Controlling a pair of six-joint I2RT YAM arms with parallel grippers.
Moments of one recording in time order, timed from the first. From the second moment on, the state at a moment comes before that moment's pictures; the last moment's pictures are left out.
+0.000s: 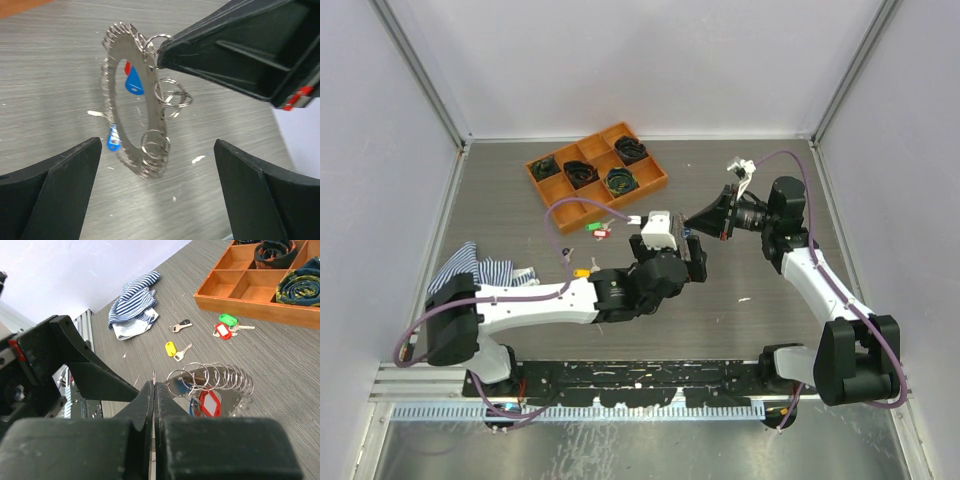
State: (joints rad) left arm -1.28 1.54 1.16 -0.03 -0.77 -0.81; right arm 0.09 1.22 0.77 0.29 -1.17 0.32
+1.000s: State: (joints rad) left arm -1.21 1.70 1.20 0.09 -0.83 -0.35; right arm 0.14 1.22 0.75 0.31 -1.09 0.38
